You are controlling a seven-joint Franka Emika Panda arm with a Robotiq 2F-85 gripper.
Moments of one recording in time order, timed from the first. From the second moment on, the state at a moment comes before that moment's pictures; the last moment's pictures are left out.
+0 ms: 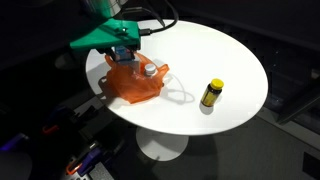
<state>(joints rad) 0.17 -0.31 -0.24 -2.77 0.24 2.70 -1.09</state>
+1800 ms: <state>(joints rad) 0.22 -0.30 -0.21 -2.74 0.36 2.49 -1.37</state>
